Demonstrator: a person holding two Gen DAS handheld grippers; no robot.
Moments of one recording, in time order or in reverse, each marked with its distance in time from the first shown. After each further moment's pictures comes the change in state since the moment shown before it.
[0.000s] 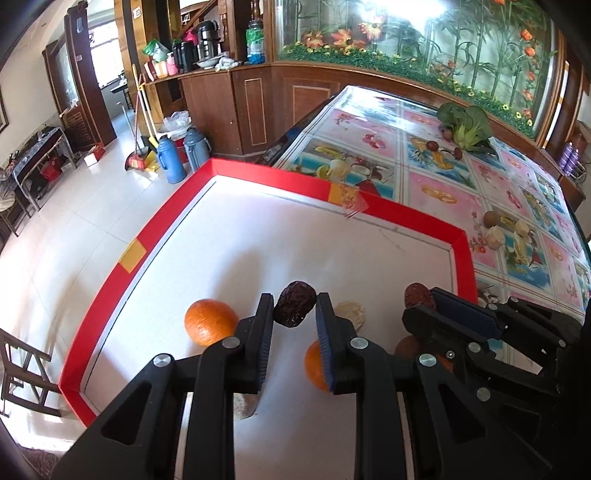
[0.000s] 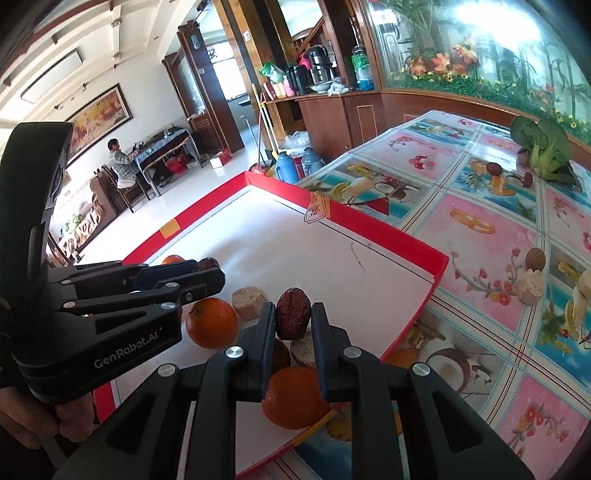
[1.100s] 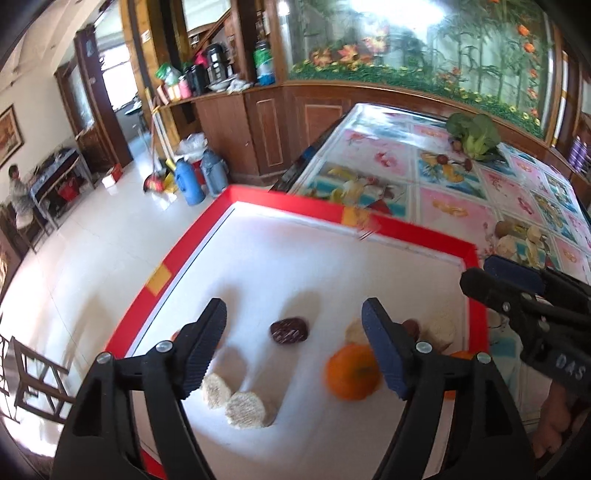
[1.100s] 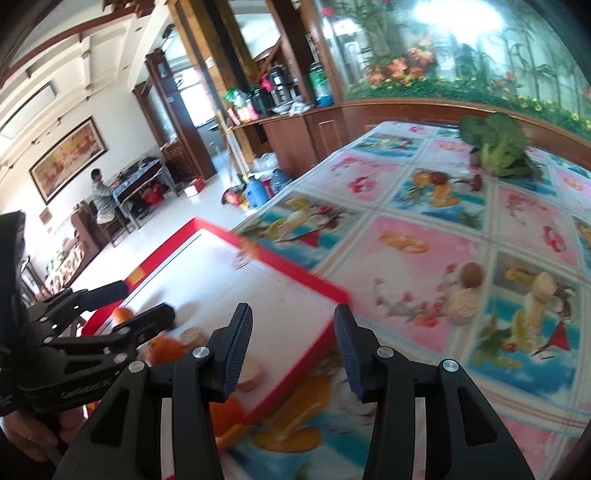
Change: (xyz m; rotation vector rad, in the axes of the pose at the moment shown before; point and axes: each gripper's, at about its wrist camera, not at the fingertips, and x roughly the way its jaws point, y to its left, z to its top) left arm -0.013 -0.007 0.005 0.047 -0.089 0.077; right arm -0.032 -0.058 0.018 0.125 -0.085 -0.072
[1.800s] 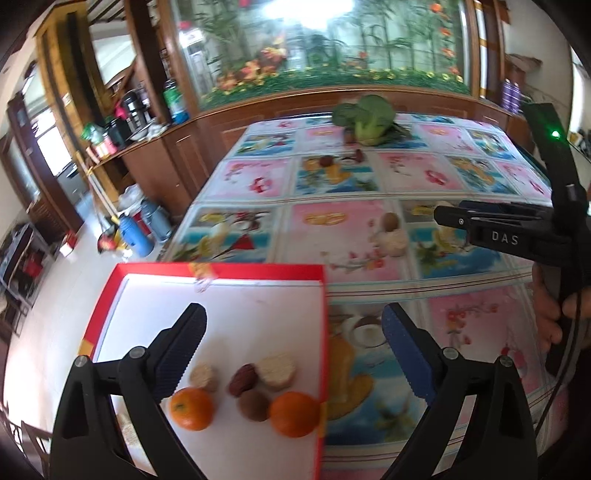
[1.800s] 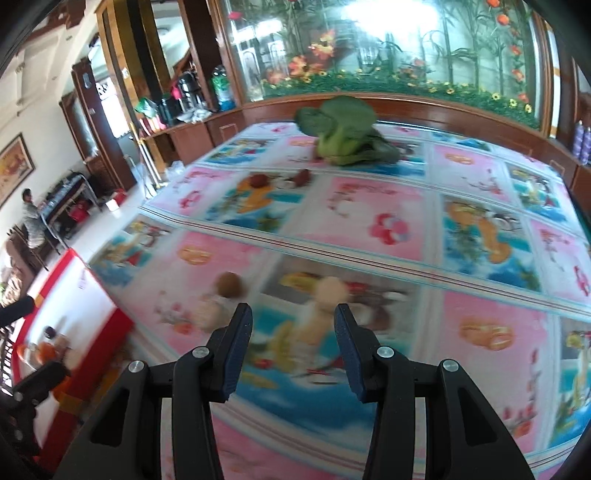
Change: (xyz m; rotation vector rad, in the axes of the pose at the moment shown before) left arm -0.020 -0.122 0.017 0.272 -0.053 -0.147; right arm -0.046 -0.143 0.003 0.093 0.021 -0.300
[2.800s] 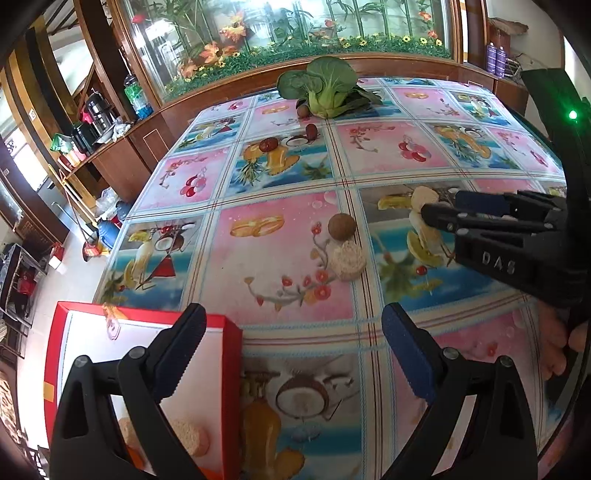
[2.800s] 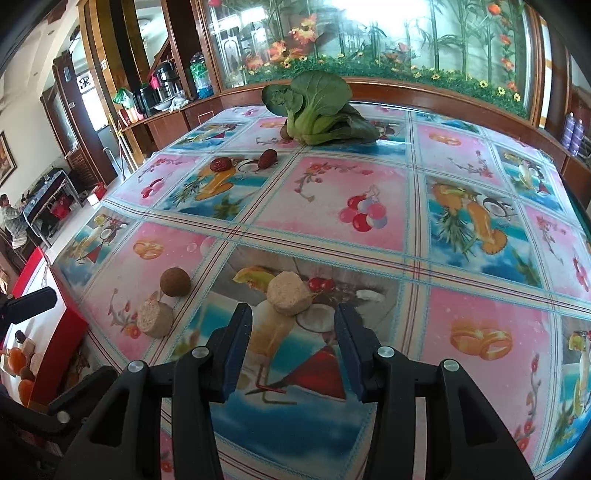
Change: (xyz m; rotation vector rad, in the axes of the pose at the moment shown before) left arm 0.067 -0.062 0.034 0.086 0.102 -0.030; right arm 0.030 -0.016 0.003 0.023 0.044 -0.060
